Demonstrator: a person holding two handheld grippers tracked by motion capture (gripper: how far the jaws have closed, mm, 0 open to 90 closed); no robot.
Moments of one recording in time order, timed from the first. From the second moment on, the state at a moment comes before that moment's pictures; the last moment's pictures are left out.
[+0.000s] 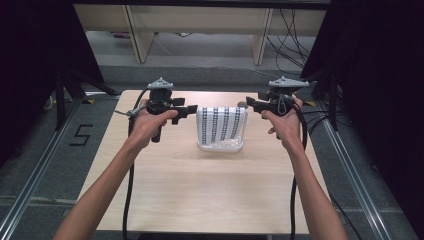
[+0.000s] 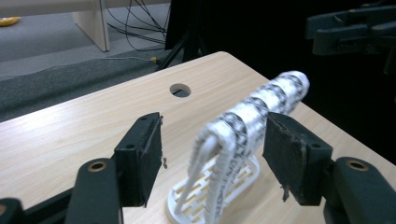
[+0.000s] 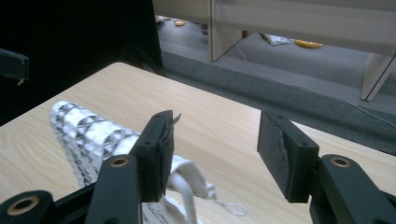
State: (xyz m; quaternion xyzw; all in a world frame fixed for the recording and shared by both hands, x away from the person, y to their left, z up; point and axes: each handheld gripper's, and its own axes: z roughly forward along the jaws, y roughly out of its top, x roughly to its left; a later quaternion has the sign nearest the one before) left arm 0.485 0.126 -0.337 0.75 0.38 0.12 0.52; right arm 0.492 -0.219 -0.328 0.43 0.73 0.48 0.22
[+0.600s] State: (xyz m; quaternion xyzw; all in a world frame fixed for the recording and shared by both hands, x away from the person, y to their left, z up) left arm 0.446 0.131 -0.349 0.76 0.36 0.11 0.53; right arm 0.460 -0.216 -0.329 0.39 0.74 0.49 0.22
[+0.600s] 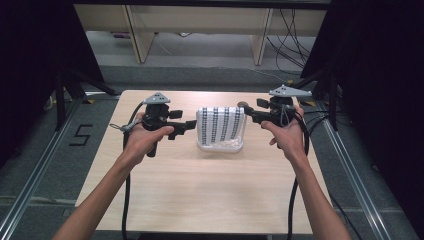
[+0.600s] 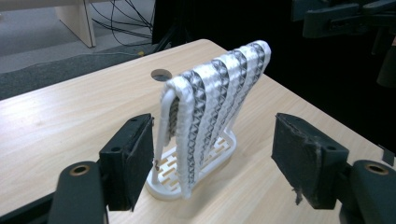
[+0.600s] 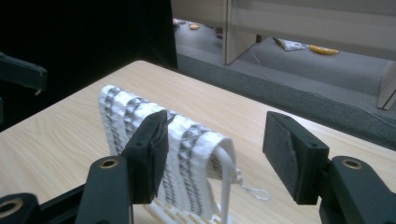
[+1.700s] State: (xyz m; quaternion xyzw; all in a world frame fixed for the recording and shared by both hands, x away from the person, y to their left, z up) left arm 0.405 0.136 -0.359 0.77 0.34 0.09 0.53; right arm 0.418 -0.206 -0.338 0.36 0.76 0.51 0.19
